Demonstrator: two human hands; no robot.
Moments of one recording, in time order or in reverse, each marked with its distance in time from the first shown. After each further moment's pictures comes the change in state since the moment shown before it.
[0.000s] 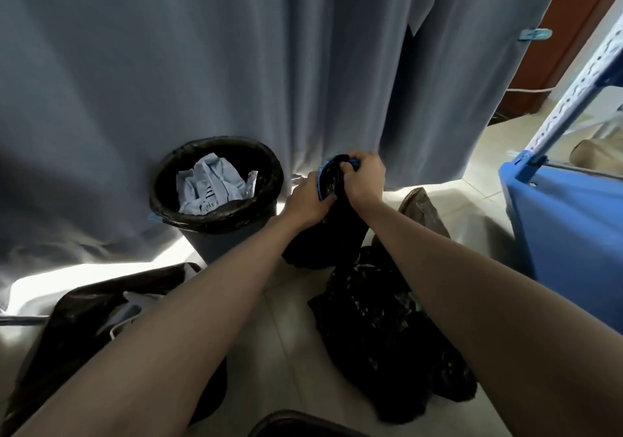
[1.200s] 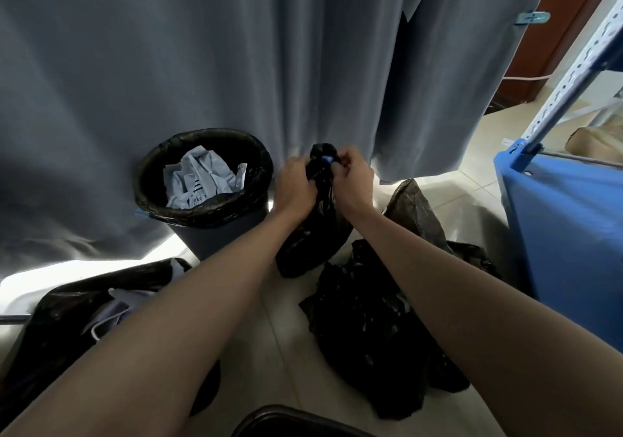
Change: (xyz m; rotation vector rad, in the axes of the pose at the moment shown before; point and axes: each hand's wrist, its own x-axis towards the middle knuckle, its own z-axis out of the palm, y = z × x) left_hand -0.007 0.017 0.002 0.050 0.355 0.057; right_hand -0.031 -0.001 -0.009 0.168 -0.013 0.003
